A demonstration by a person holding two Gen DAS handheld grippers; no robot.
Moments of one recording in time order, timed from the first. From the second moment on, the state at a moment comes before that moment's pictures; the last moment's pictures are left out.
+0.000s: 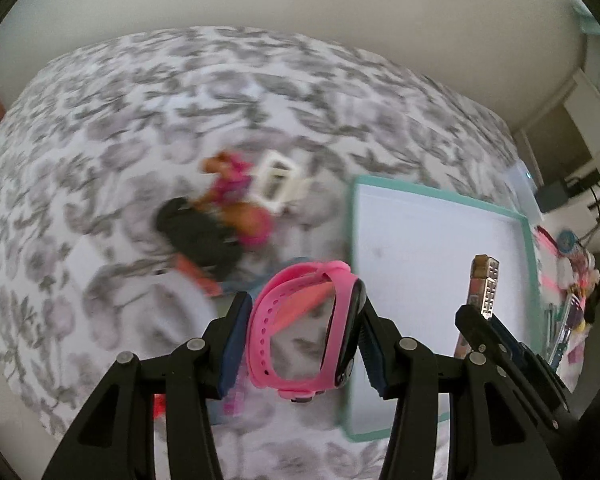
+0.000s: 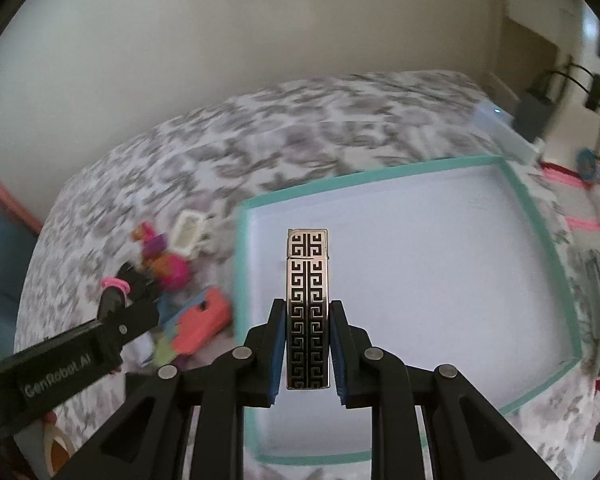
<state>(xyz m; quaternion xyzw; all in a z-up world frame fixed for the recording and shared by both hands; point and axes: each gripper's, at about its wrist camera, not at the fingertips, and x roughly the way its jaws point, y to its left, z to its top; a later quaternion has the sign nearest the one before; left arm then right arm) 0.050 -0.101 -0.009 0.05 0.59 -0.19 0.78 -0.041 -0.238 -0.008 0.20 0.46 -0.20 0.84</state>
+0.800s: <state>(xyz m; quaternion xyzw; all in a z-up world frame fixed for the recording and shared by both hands) 0.048 -0.203 -0.047 0.10 0.59 -0.24 0.76 -0.067 -0.328 -0.034 0.23 0.47 -0.30 0.80</state>
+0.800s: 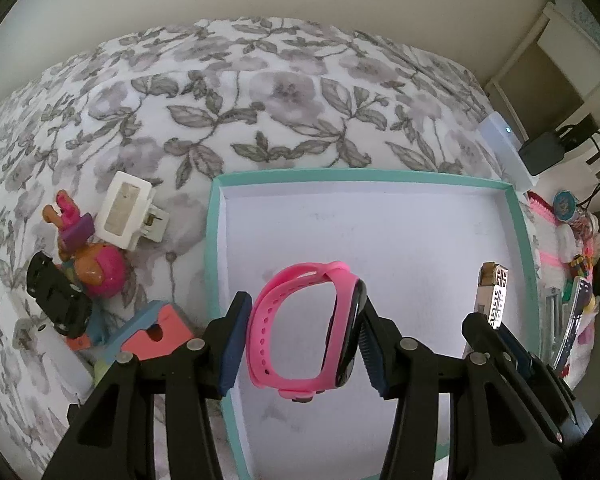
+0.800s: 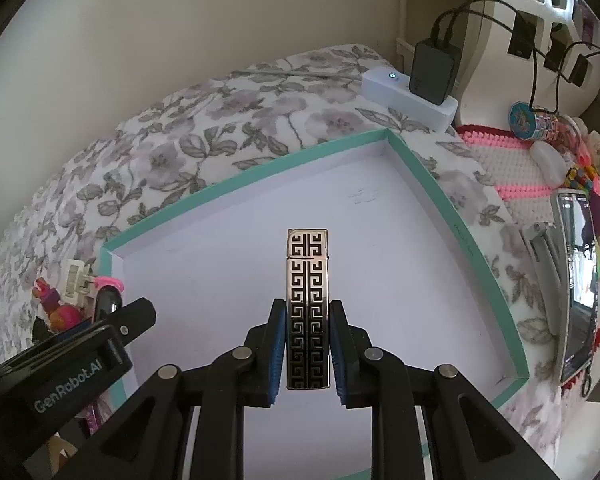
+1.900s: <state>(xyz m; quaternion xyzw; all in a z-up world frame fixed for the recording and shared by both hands) 0.053 -0.179 -0.033 0.10 0.56 -0.21 0.80 -0.061 -0.323 -0.041 0.22 0.49 -0.29 0.79</state>
